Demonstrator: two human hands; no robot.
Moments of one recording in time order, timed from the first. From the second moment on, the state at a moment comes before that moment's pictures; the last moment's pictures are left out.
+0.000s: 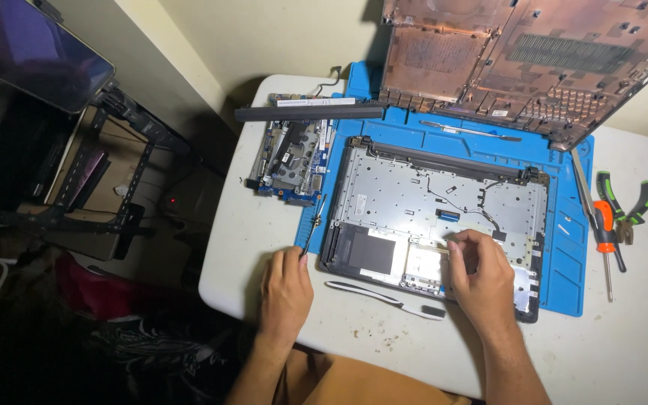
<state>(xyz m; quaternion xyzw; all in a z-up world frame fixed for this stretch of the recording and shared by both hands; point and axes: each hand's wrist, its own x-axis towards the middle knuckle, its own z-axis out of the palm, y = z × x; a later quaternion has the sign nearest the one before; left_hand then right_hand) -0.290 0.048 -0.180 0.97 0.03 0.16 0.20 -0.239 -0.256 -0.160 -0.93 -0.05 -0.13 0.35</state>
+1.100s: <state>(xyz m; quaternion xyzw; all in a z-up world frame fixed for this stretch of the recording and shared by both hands) -0.247 0.078 -0.173 0.83 0.14 0.30 0.45 -0.076 -0.095 -0.153 -0.89 -0.23 -0.02 0.40</state>
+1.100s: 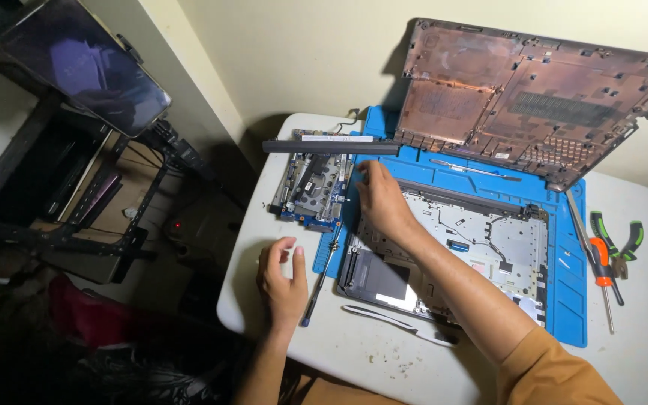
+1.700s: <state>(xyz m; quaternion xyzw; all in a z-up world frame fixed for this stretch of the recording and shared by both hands) -0.148 0.069 -0.135 0.94 0.10 0.17 0.28 0.012 -0.089 -0.191 -0.96 -0.24 -0.13 0.08</state>
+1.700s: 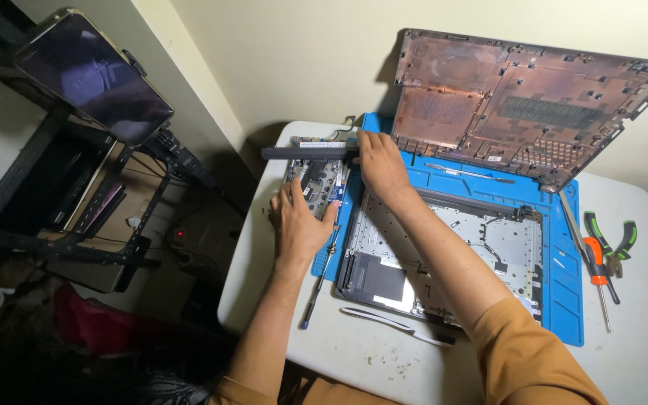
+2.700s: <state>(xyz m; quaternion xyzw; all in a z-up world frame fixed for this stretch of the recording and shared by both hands) -0.170 0.055 -0.089 0.93 0.01 0.11 0.34 -0.048 -0.212 -0.177 -0.94 -0.22 -0.25 0.05</state>
